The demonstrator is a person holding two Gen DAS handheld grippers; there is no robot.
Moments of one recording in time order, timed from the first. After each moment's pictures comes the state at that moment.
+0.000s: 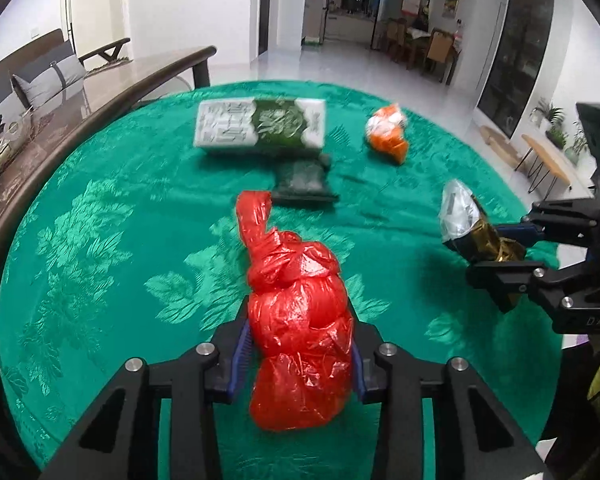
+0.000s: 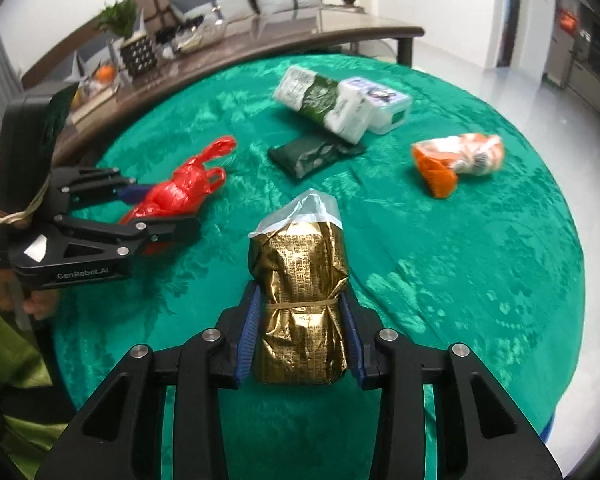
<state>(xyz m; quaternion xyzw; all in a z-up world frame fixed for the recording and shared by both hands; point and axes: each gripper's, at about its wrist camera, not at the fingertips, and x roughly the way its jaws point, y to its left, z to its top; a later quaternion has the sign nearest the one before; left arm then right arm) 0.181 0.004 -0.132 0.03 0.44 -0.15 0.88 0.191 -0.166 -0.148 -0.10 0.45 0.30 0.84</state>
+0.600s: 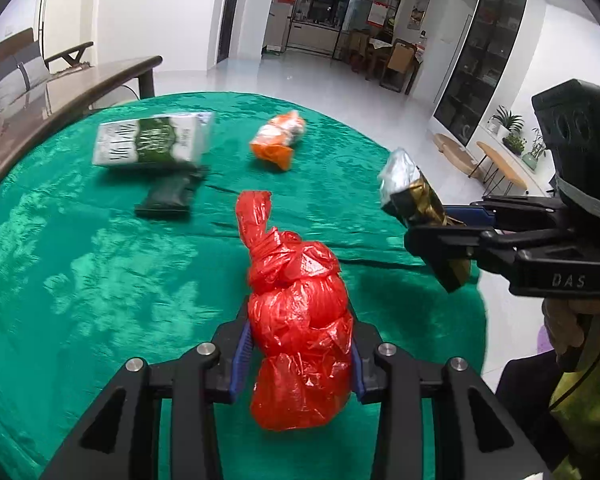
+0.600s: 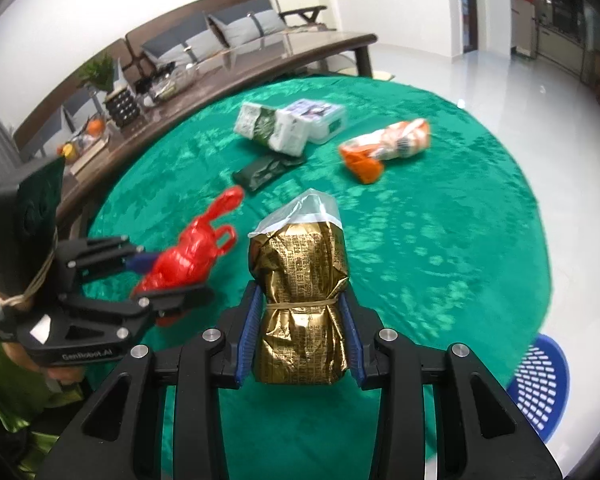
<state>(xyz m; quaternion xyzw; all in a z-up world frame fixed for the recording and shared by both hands) 0.151 -0.077 -0.118 -0.01 0.43 -0.23 0.87 0.178 -0.239 -0.123 -0.02 0.43 0.28 0.86</state>
